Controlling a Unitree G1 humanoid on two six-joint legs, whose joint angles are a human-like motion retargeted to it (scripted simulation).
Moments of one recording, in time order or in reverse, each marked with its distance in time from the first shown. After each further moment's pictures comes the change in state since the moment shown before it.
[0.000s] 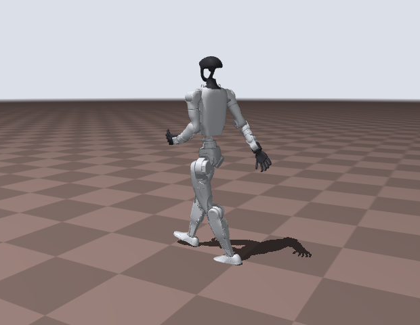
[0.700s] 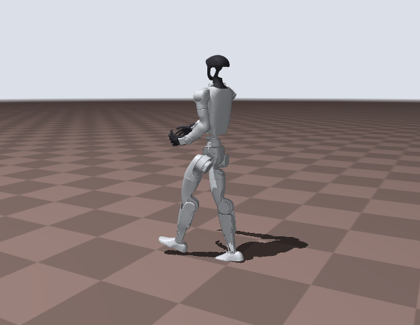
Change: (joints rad) left arm 0.057 -0.030 0.036 0.014 0.030 -0.002 -0.033; right arm -1.201 0.188 0.059 -0.394 0.092 -0.118 -0.221; waist 0.127 -0.075 -0.037; left_leg -0.565 0.080 0.387 -0.068 0.067 -0.062; right_leg 0.535 0.149 0.002 0.070 -0.122 -0.201
